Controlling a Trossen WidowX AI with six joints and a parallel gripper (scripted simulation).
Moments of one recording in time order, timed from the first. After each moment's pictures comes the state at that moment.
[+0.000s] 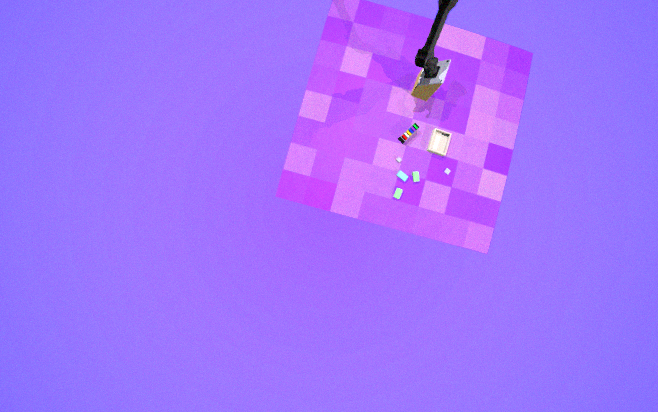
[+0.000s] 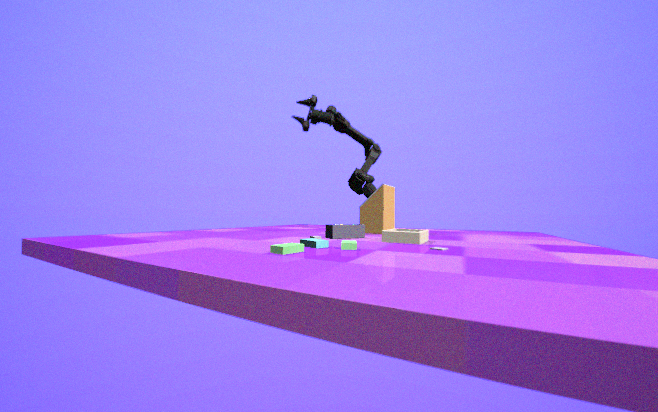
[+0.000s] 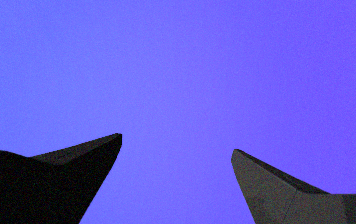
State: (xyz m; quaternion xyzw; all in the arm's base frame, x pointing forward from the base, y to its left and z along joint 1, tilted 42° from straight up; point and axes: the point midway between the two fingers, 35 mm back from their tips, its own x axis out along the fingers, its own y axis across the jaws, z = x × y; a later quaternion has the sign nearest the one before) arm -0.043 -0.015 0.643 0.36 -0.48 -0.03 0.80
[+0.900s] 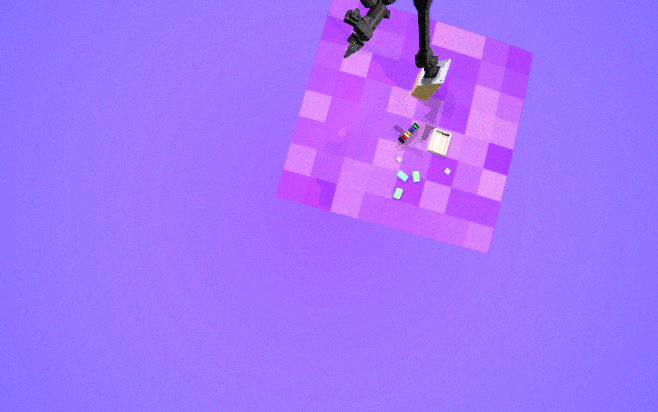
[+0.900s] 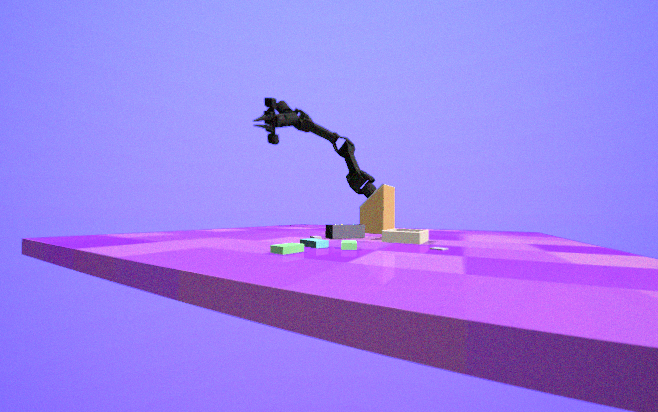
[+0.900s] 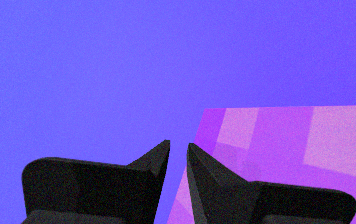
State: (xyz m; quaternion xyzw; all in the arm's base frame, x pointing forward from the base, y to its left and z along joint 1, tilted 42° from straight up) arm 0.277 -0.069 0.490 0.25 -0.05 -0.19 0.95
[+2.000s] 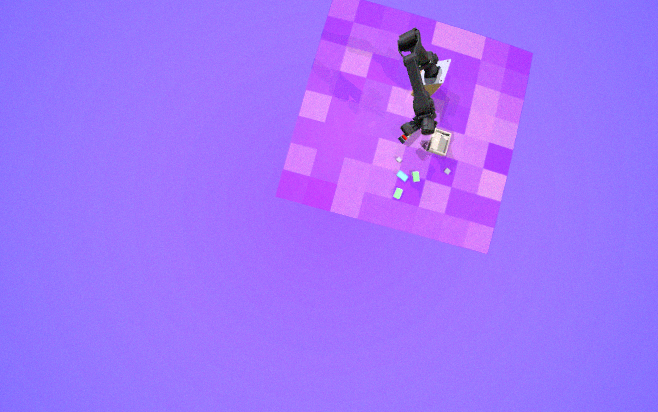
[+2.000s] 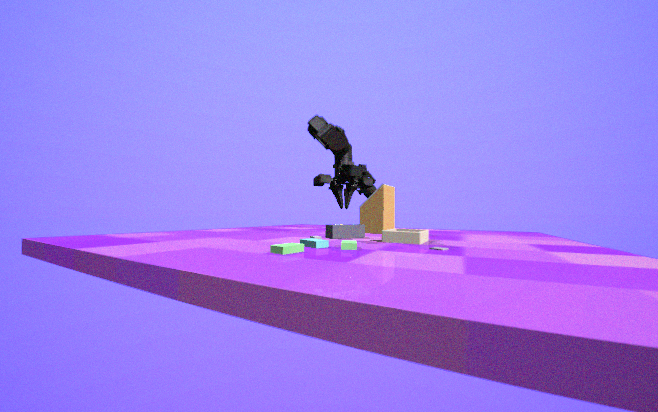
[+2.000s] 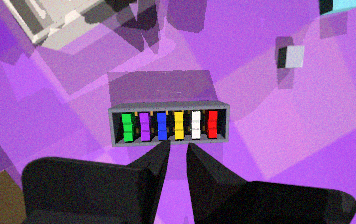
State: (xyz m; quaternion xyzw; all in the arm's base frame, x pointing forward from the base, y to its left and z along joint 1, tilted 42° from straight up) arm 0.302 0.020 -0.018 -0.55 0.66 0.11 0.51
